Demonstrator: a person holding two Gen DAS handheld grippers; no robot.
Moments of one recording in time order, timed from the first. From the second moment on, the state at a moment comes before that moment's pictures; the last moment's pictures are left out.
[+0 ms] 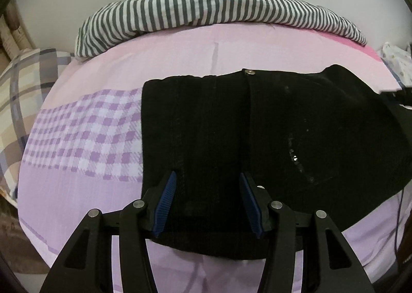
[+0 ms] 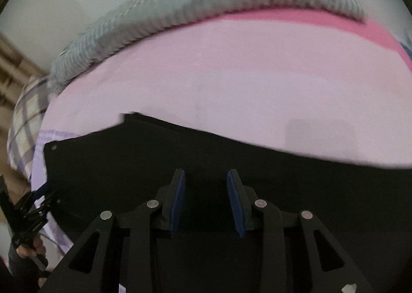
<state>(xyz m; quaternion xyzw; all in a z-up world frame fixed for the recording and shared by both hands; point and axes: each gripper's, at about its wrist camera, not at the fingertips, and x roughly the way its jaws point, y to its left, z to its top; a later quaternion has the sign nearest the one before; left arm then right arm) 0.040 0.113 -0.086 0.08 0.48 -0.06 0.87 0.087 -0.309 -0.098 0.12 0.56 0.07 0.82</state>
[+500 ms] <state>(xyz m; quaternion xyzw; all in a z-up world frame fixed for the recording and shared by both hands) 0.017 0.059 -0.060 0.11 0.43 -0.10 0.89 -0.017 -0.447 -0.082 0.25 0.49 -0.04 0.84</state>
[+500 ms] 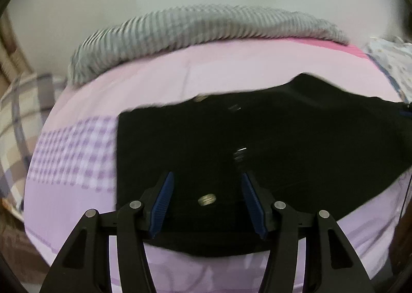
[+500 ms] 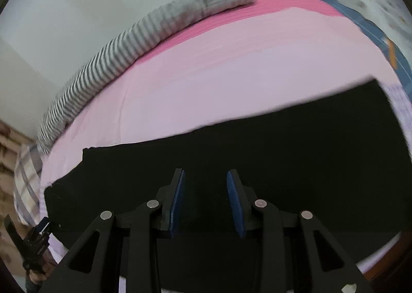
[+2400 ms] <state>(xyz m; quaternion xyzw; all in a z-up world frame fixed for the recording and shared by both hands) -0.003 -0.226 -0.092 0.15 0.46 -0.36 0.80 -0.128 -0.585 -0.060 0.40 0.34 -0.08 0.85</state>
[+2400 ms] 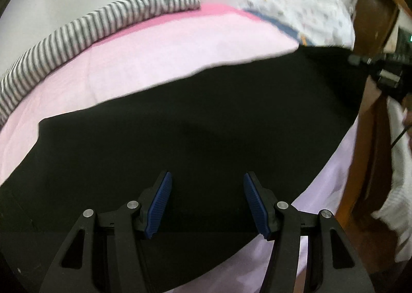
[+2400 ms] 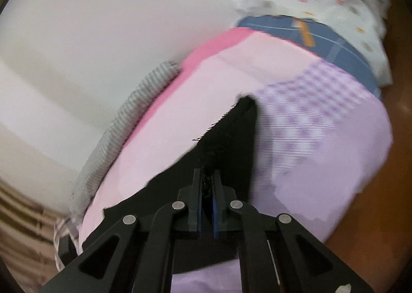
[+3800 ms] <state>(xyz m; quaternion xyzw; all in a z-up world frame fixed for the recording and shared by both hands) 0.066 -0.109 -0.114 -0.11 0.59 -0.36 0.72 -0.076 -0.320 -0.120 0.24 0.54 0.11 0.80</state>
